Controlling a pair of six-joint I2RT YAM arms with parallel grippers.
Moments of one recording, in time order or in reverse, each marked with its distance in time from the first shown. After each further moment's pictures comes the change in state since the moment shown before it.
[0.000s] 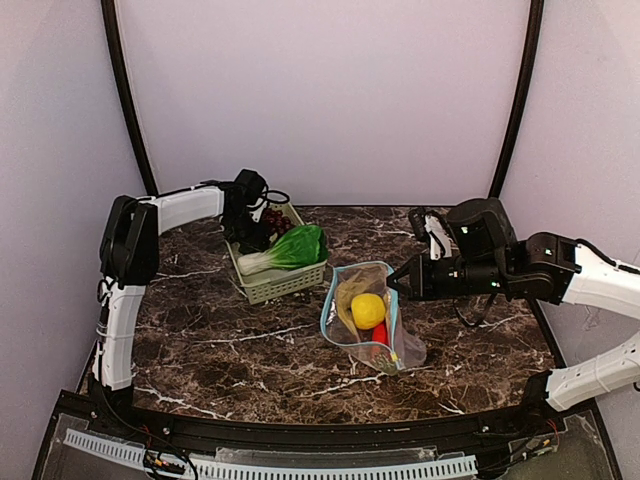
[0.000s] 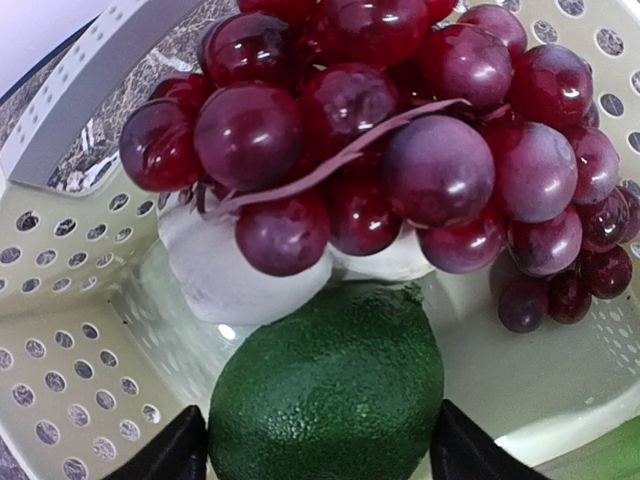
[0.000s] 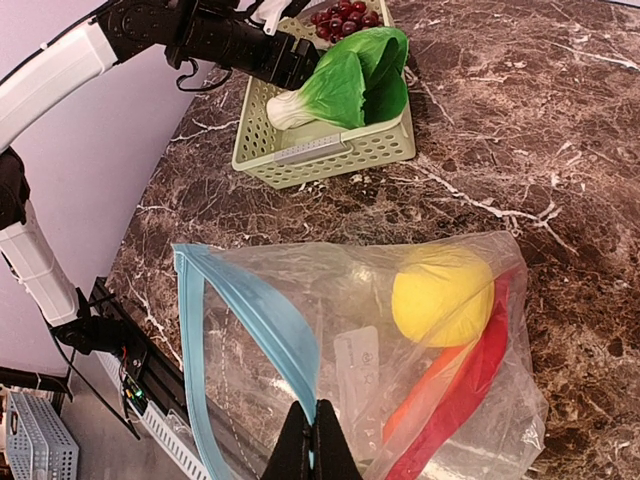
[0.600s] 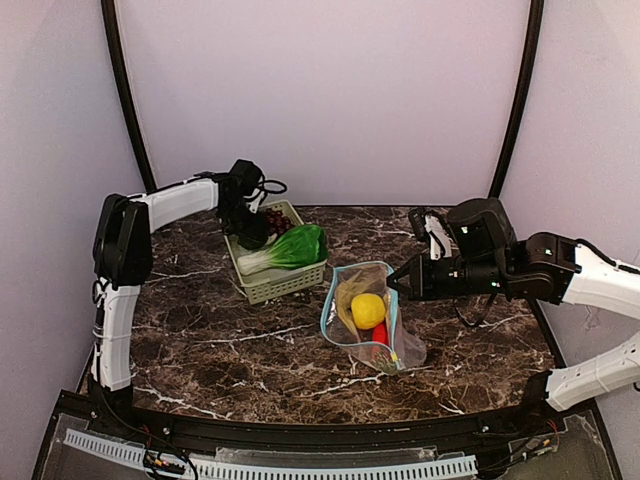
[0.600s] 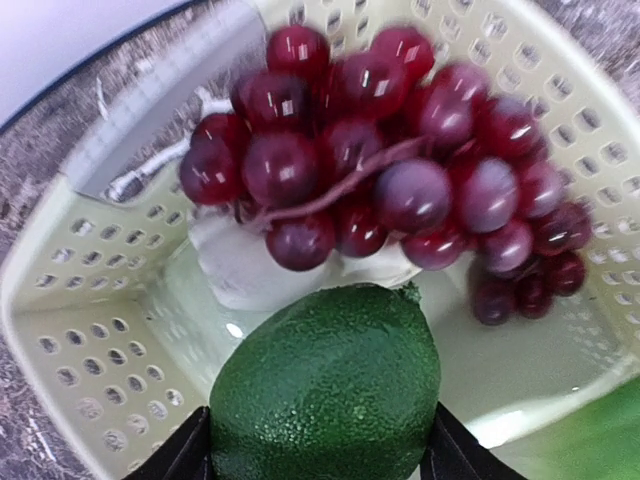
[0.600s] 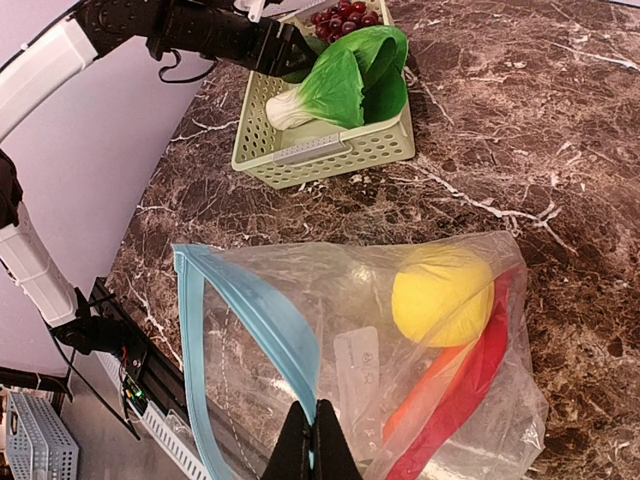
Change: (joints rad) left arm 0.000 -0.037 0.013 -0.021 0.011 -0.016; right arm 0.000 0.000 0.000 0.000 0.001 0.000
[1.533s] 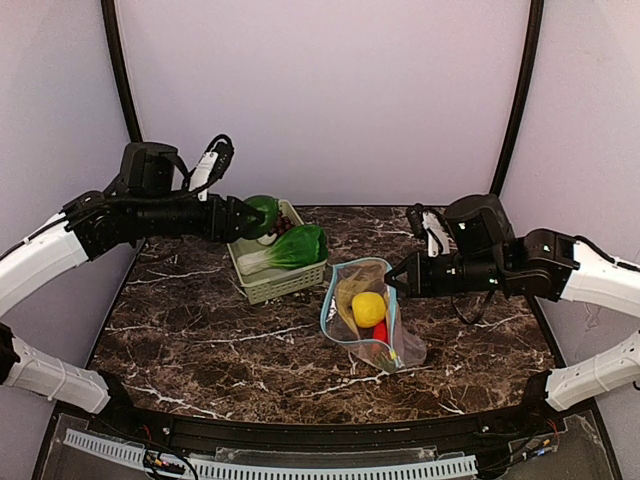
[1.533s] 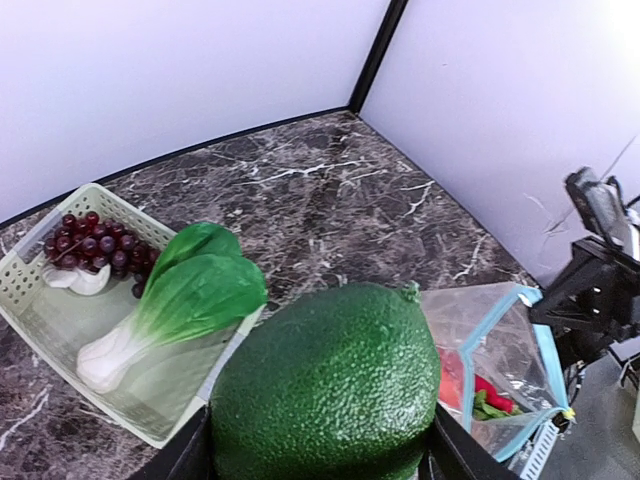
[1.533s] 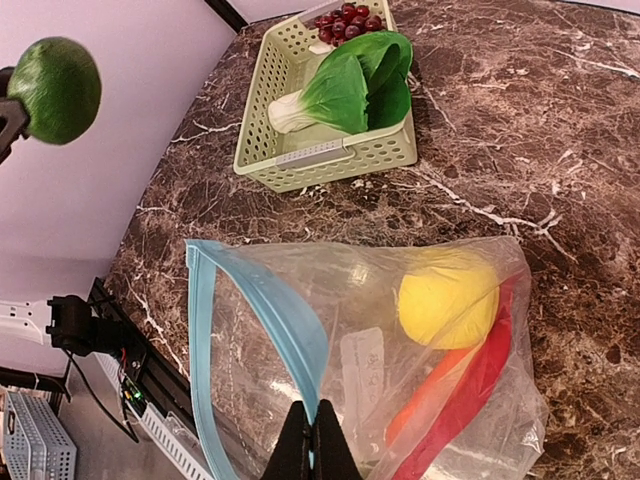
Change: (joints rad) left arm -0.272 -1.037 -0.688 0.270 0.298 -0.188; right arm 0.000 0.017 0.023 -0.005 0.003 -0.013
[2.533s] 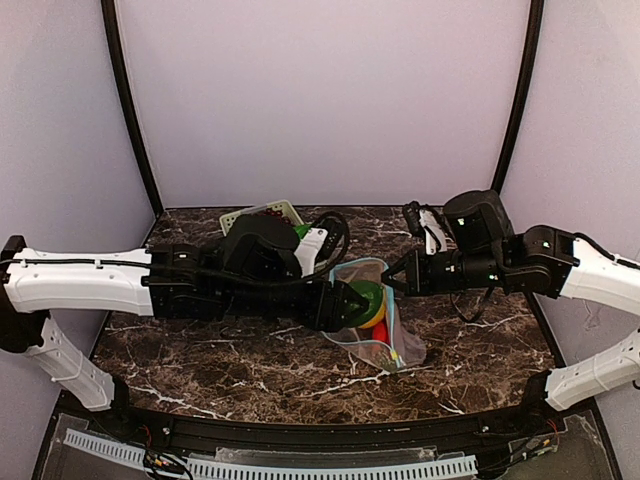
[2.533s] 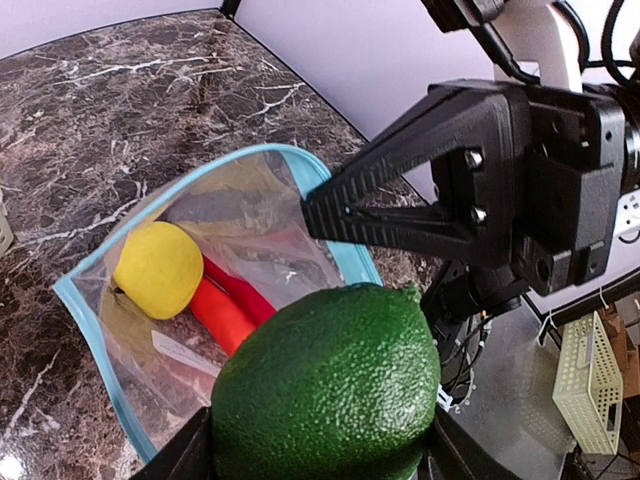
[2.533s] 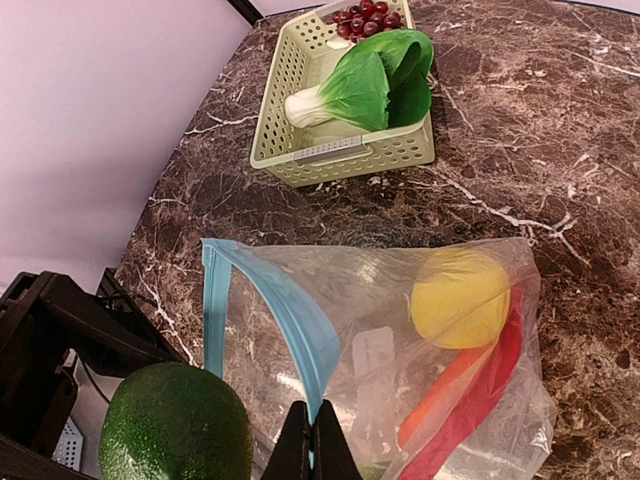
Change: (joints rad) left arm -0.571 0.245 -0.023 0.198 -0.245 -0.373; right arm 0.000 0.014 0.028 -0.006 -0.036 -0.013
